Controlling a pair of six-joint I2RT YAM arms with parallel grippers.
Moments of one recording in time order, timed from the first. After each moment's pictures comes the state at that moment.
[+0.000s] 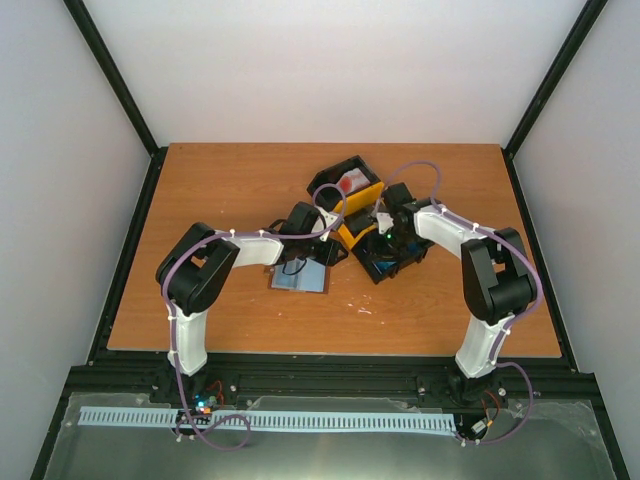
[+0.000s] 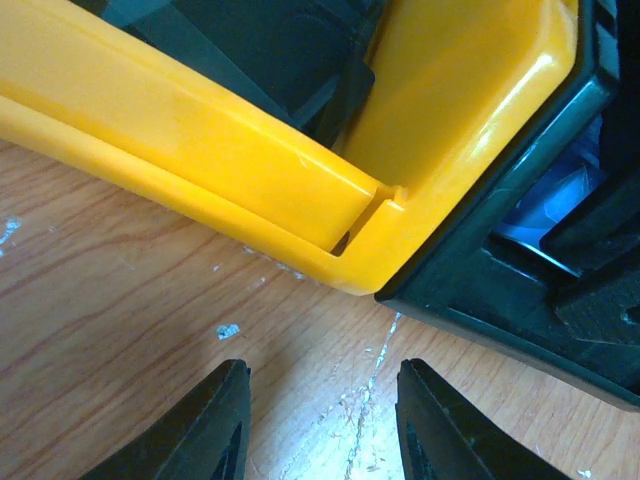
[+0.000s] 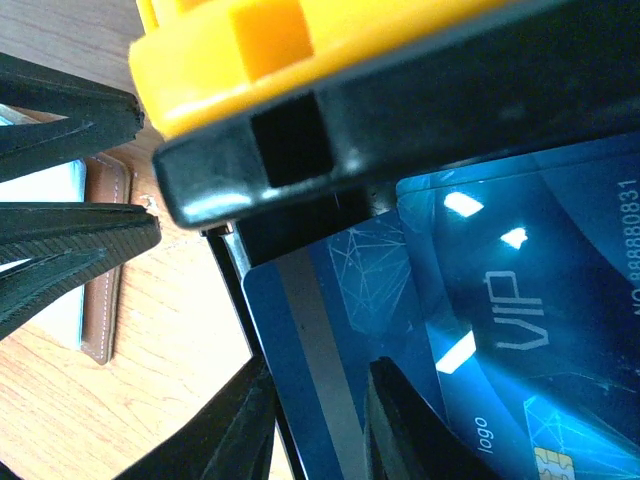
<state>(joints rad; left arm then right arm) -0.63 1.97 1.10 0.05 0.41 -0.25 0.37 1.82 1.22 -0.74 -0.37 0.20</state>
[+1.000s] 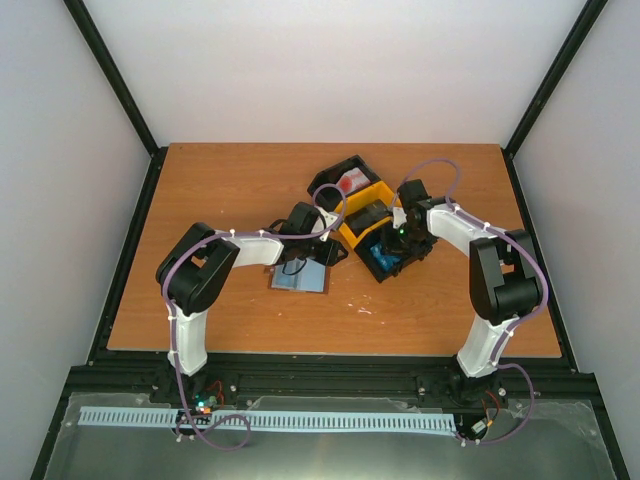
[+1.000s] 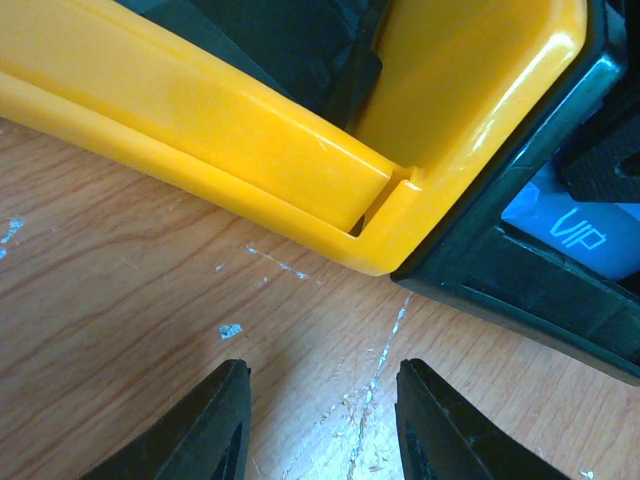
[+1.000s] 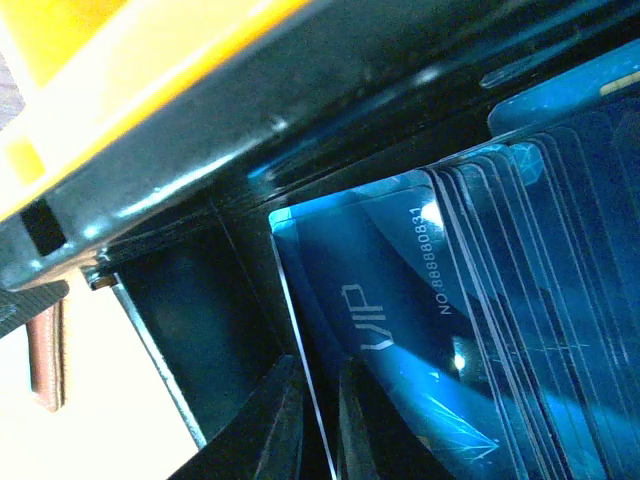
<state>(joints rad) -0.63 1.97 1.10 0.05 0.41 -0.25 0.27 1.80 1.20 -0.71 -0.34 0.23</state>
